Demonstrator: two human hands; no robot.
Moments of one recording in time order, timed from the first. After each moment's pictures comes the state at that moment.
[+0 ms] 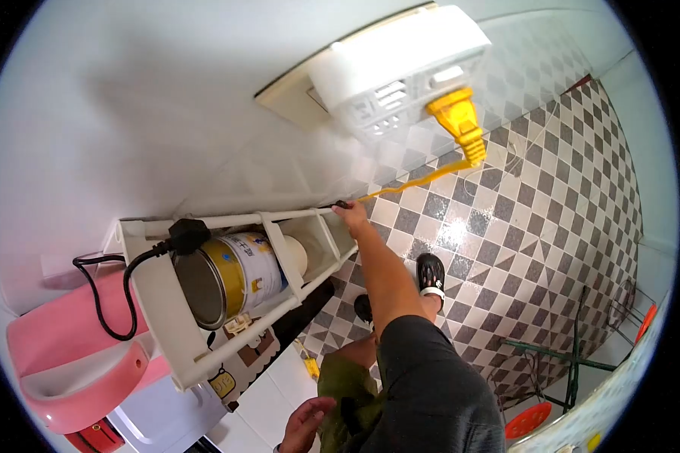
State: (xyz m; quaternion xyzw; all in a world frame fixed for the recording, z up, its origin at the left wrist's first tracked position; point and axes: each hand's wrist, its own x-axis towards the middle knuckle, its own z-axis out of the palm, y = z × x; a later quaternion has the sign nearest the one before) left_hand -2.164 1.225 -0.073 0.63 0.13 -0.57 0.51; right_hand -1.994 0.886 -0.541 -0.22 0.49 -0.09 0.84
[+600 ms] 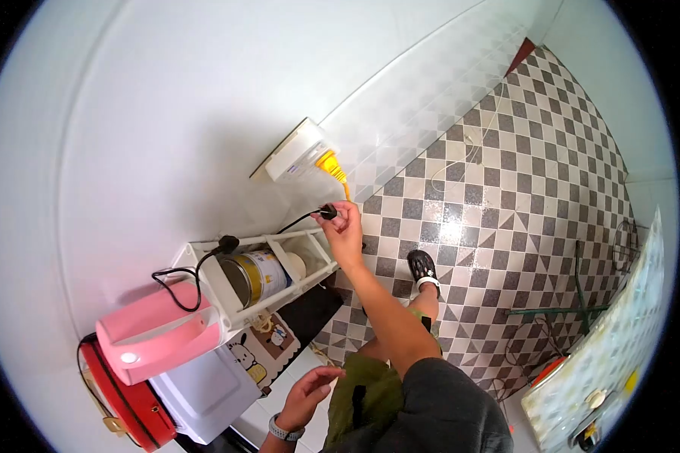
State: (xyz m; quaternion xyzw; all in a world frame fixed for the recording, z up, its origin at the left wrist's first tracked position) left_hand -2.130 1.117 0.043 0.63 -0.05 -0.67 0.39; right_hand -2.094 0.854 -0.191 -0.26 0.29 -0.53 0.75
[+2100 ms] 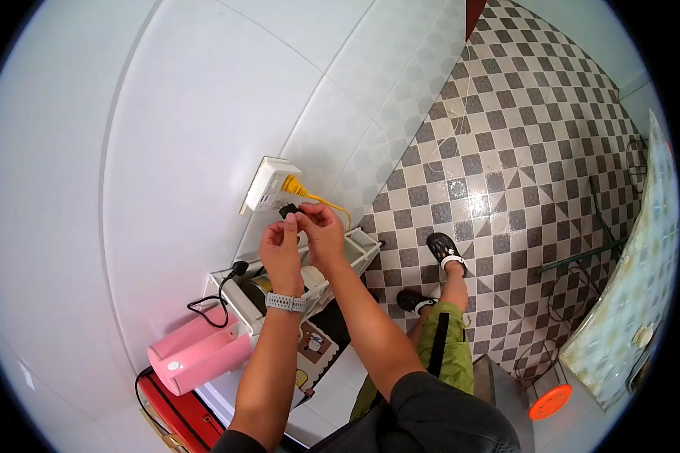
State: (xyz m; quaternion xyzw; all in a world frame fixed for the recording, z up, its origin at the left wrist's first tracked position) left_hand -2.062 0.853 -0.002 0.76 -0.27 -0.32 0.50; right_hand -2.099 0.831 -0.079 0.00 0.26 -0.58 0.77
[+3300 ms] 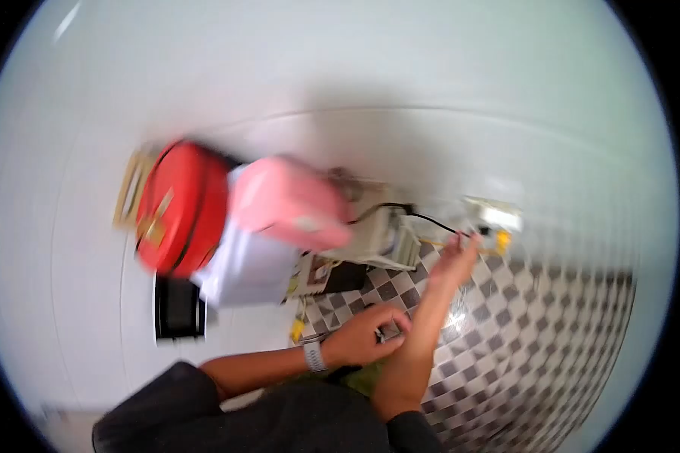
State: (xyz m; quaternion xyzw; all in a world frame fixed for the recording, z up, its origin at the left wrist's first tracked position) left_hand -2.138 1.039 0.129 0.75 -0.35 -0.35 0.44; right_hand -2.098 0.837 -0.049 -0.06 0.41 -0.43 0.80
